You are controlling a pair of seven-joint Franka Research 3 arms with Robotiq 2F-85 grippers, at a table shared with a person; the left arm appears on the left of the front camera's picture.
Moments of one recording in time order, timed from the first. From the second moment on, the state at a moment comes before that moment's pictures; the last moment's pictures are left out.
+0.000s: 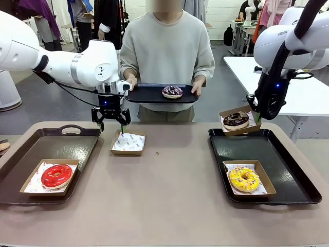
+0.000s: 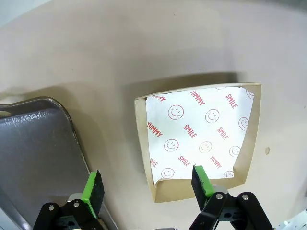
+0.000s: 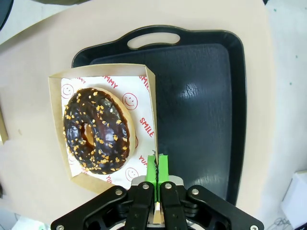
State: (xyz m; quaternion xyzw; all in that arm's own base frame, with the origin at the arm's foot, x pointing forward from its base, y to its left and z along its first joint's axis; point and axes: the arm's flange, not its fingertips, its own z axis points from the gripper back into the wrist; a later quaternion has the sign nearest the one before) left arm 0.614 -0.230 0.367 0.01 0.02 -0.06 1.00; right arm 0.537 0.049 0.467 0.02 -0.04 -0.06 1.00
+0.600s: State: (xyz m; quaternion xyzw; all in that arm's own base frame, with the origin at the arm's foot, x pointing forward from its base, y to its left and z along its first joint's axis) left arm 0.613 -0.232 0.368 0.00 0.02 -0.06 1.00; right arm 0.537 0.049 0.467 0.02 -0.04 -0.06 1.00
